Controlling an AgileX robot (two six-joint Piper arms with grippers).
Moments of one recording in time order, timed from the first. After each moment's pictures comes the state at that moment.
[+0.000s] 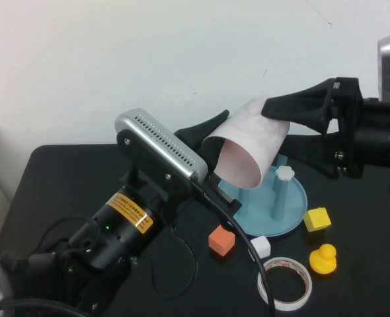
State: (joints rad) right arm 0.22 1.48 -0.92 1.71 0.84 -0.74; left arm -0.69 1.56 -0.69 0.04 -1.03 0.25
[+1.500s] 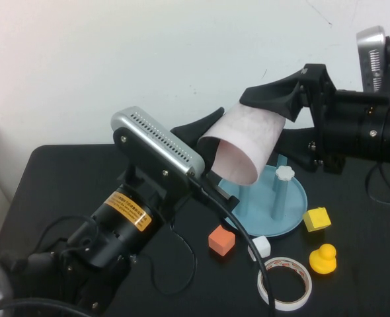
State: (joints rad) right arm 0.36 1.48 -0.98 1.72 0.61 -0.60; left arm -0.69 1.56 -0.69 0.01 -1.03 0.26
